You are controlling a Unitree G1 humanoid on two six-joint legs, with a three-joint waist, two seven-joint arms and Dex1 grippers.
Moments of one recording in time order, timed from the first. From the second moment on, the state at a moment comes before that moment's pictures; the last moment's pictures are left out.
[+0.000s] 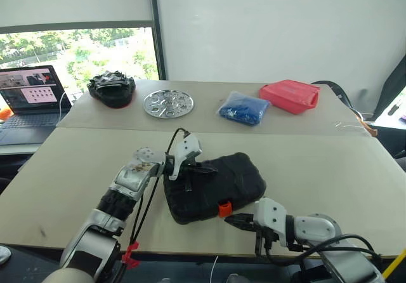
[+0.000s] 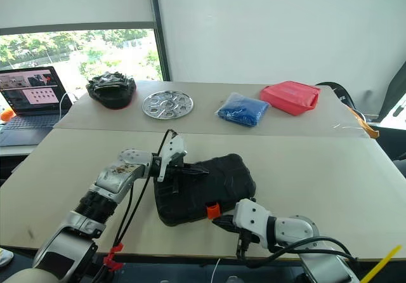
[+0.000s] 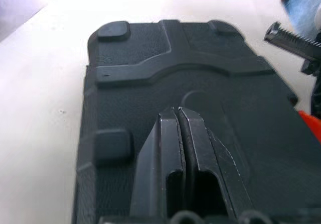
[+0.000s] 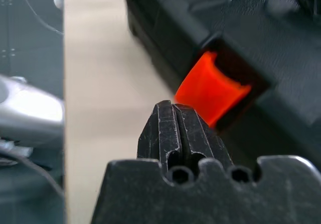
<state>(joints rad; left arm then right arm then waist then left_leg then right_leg) -0.77 0.42 -0.30 0.29 -0.23 0.36 -1.13 -0.04 -0.65 0.23 -0.47 0.16 0.23 0.88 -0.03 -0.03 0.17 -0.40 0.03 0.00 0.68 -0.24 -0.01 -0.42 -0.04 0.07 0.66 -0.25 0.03</state>
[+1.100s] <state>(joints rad) -0.69 0.41 -0.26 0.23 -0.19 0.35 -1.08 -0.11 -0.57 0.25 -0.33 0.12 0.25 0.87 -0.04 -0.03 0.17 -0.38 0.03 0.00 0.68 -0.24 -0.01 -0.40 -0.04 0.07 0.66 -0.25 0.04</state>
